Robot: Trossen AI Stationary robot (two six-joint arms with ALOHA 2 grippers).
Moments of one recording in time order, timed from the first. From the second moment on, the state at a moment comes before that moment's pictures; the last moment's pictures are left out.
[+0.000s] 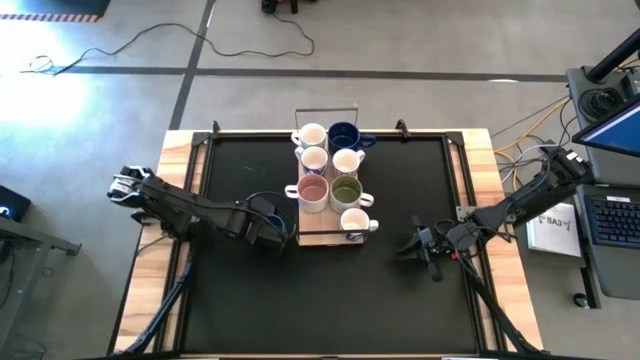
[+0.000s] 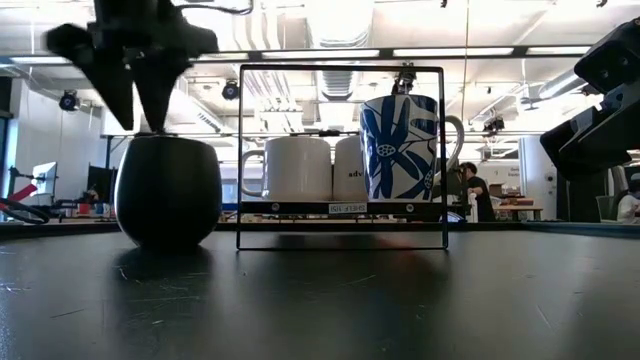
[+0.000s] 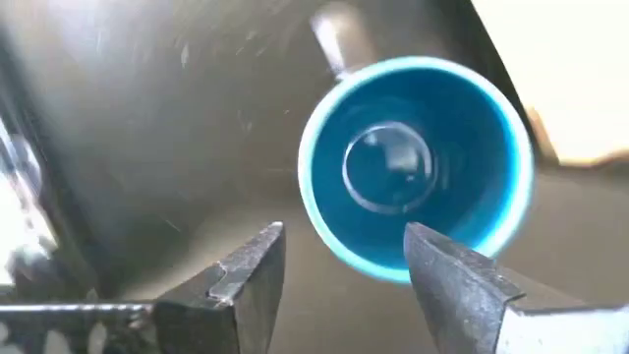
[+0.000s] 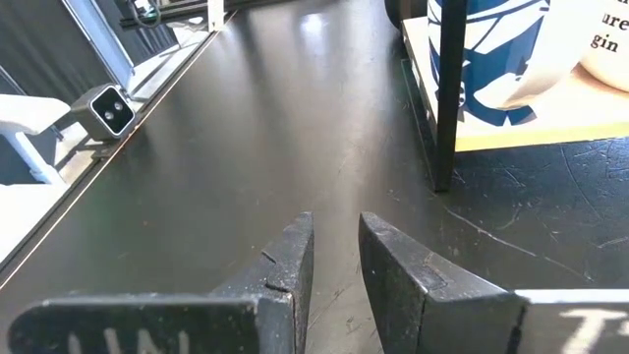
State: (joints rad) left arm -0.29 1.55 1.26 -1.31 -0.29 -1.47; right arm 0.54 0.75 0.03 0.35 0.26 0.34
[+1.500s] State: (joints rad) left arm -0.29 1.55 1.11 -1.01 -0.18 -0.18; right arm 0.54 0.75 0.03 0.35 0.26 0.34
